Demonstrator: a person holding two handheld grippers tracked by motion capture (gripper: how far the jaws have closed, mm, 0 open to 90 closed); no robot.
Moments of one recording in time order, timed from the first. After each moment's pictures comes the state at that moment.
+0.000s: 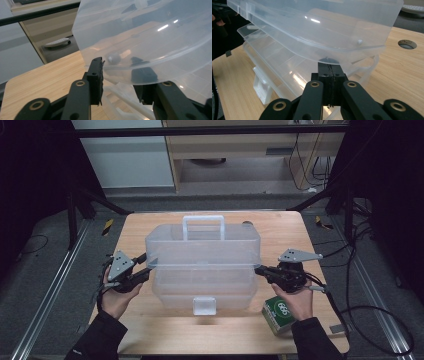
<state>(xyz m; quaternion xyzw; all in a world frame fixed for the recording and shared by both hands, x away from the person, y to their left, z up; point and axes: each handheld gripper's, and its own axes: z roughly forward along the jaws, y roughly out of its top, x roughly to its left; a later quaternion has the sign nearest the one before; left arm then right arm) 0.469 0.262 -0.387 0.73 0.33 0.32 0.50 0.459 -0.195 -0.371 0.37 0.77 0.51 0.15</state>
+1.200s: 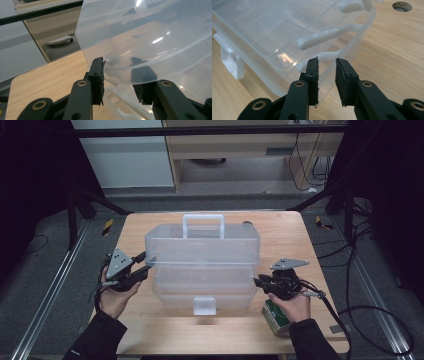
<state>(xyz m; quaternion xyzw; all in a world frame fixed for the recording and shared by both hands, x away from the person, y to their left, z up) 0.467 0.260 -0.375 0.74 0.34 0.32 0.49 0.461 -0.191 -0.407 0.41 0.80 0.41 0.15</state>
